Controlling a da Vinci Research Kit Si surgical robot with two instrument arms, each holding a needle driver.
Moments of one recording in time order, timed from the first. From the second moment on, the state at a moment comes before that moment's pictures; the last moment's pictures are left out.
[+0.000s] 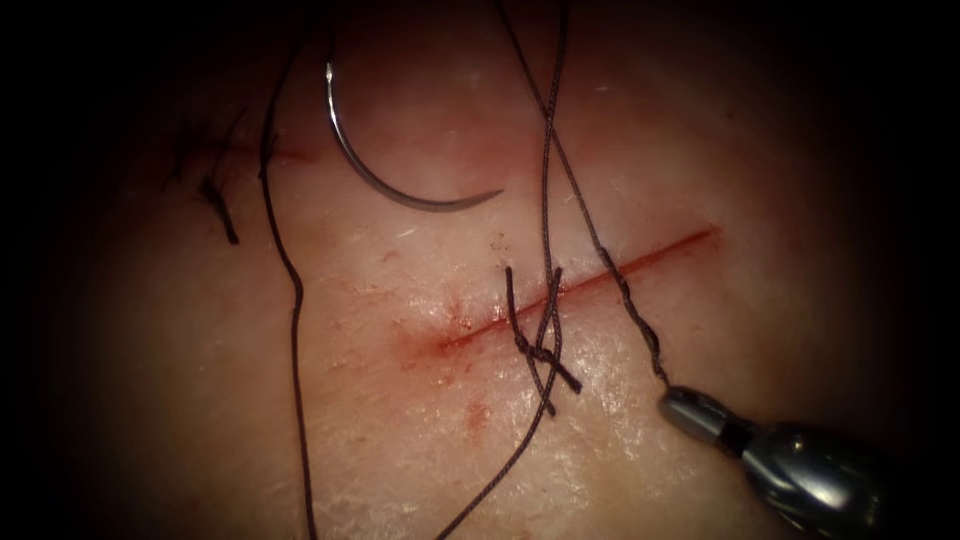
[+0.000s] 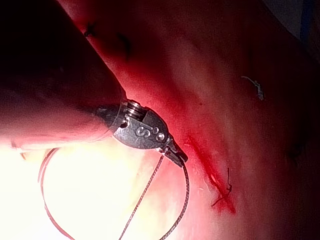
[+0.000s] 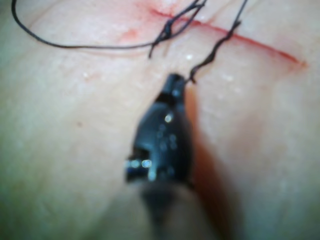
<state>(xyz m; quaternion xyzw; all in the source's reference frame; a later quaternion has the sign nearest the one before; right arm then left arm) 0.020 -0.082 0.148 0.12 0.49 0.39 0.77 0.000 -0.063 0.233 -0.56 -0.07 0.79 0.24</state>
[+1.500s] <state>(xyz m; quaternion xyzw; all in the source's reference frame) 0.017 -0.090 0.144 0.21 0.48 0.29 0.80 -0.001 -0.062 0.232 -0.57 -0.07 0.79 0.24</state>
